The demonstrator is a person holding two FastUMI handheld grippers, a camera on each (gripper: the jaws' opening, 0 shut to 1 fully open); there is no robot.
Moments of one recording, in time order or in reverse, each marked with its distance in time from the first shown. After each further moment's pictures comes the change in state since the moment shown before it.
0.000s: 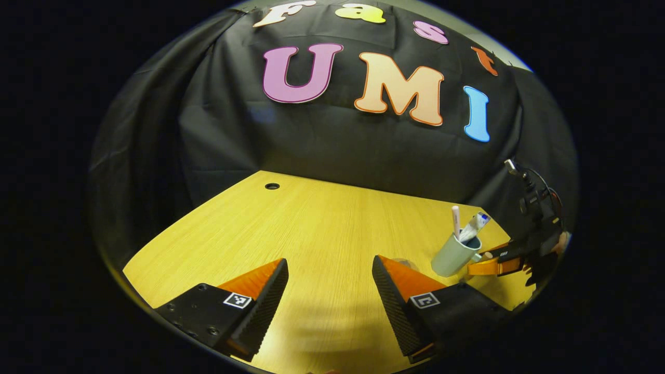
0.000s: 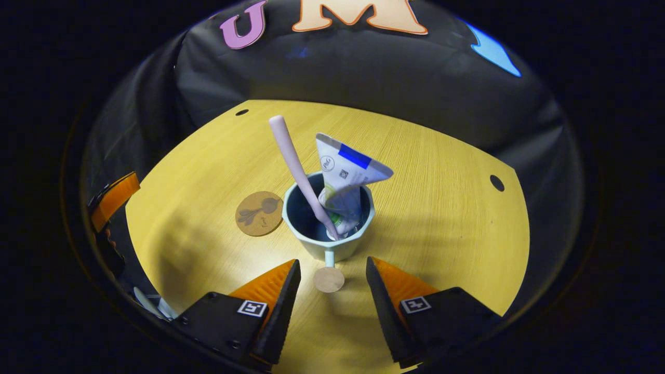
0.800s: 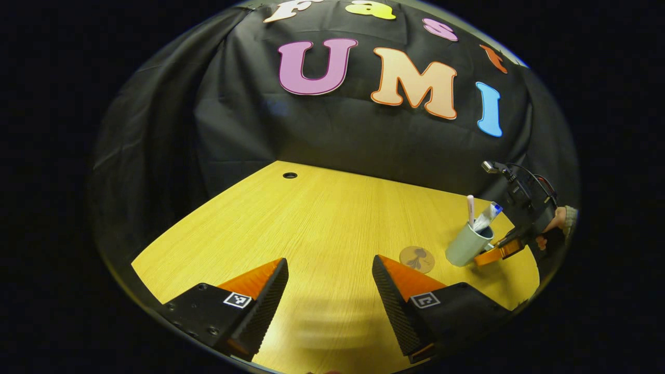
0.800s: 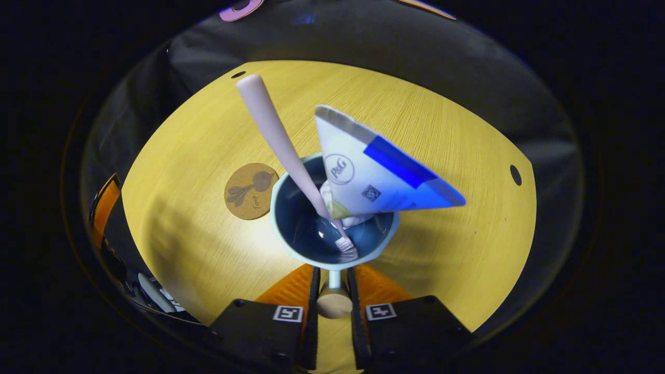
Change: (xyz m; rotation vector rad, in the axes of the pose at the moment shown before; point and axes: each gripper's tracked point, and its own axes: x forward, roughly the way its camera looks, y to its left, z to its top) left arm -0.014 0.022 -0.018 -0.027 0.051 0.061; right arm 0.025 0.002 -0.018 -0.052 0.266 0.021
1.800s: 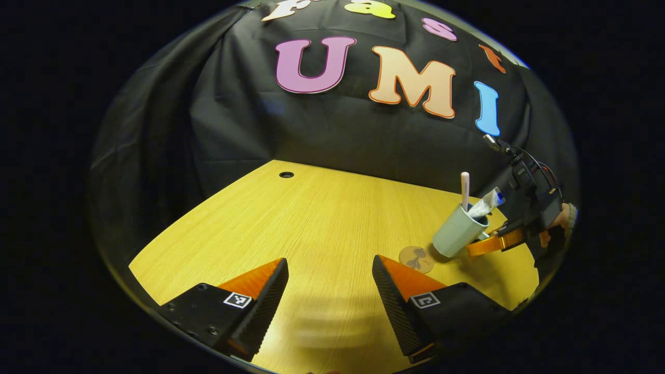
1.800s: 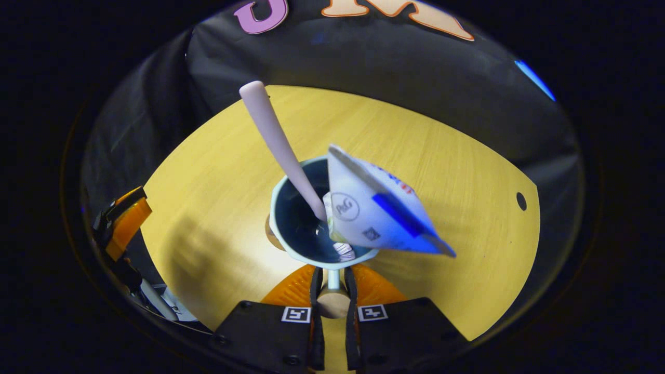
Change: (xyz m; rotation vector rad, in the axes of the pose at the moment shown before) left arm 0.006 0.005 0.002 0.003 0.008 -0.020; right arm 0.007 0.018 0.042 -0.036 -0.177 0.075
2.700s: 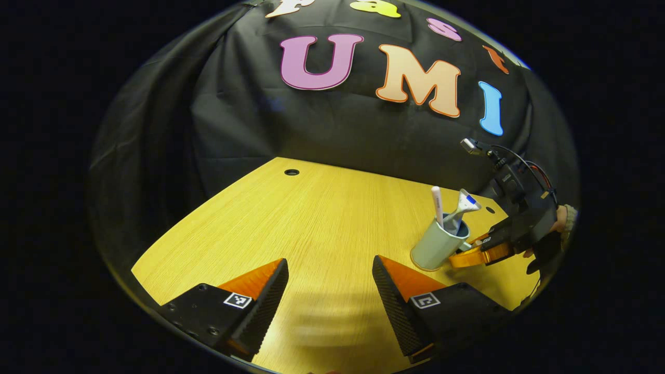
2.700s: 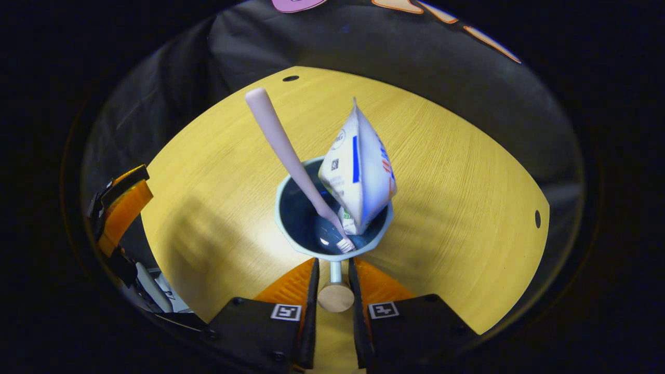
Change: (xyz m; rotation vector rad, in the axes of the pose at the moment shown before) left arm 0.002 0.019 0.001 0.011 0.012 -0.016; right arm 0.012 0.023 -0.010 -0.078 0.056 0.054
